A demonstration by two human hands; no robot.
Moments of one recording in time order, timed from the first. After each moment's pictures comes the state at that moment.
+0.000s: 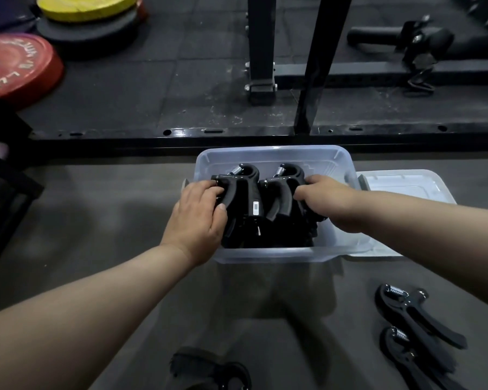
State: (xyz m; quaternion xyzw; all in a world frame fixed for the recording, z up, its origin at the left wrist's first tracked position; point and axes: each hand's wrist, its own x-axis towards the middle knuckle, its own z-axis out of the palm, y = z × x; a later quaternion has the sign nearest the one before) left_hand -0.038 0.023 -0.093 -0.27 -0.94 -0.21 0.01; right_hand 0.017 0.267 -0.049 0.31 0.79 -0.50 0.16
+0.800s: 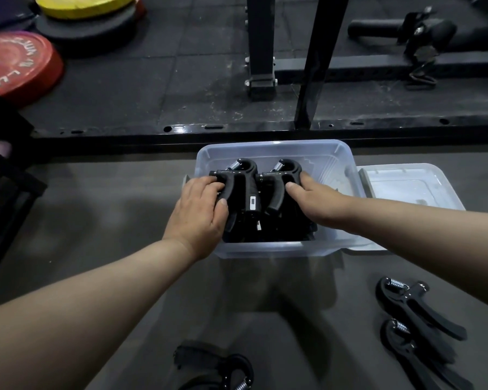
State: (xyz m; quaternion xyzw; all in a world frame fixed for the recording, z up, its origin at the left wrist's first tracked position) left_hand -0.040 0.024 -0.095 -0.28 -0.94 -0.21 0.01; right_hand 0.025 0.258 -0.058 0.23 0.86 -0.41 0.18
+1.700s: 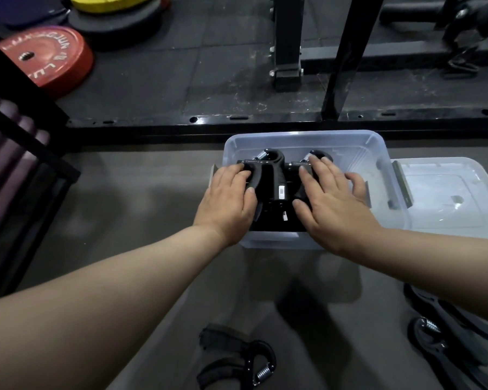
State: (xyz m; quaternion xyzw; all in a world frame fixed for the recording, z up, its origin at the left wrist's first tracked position) left_hand -0.040 0.024 -0.098 -0.28 -0.94 -0.21 0.02; right_hand 0.055 0.217 -0.080 0.06 1.00 -0.06 0.00
